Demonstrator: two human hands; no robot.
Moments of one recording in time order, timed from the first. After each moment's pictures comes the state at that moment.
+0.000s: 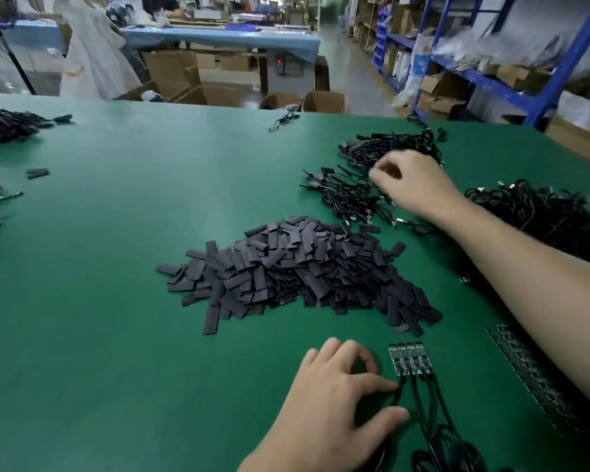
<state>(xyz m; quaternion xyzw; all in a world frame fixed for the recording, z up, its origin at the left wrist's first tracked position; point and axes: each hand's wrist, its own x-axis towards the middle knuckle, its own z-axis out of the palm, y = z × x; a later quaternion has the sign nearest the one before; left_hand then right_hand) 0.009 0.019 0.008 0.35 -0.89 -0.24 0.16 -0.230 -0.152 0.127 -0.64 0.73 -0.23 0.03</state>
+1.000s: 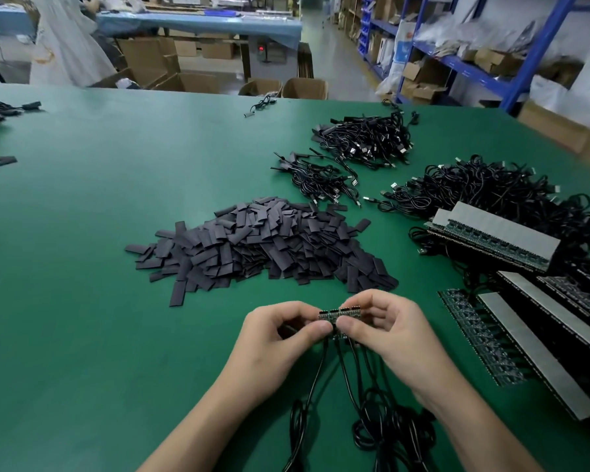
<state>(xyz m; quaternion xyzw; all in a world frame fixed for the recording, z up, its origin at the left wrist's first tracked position) 0.011 0.012 0.012 0.38 -0.67 -0.54 0.34 -0.182 0.067 0.020 -0.49 0.59 -0.49 0.42</state>
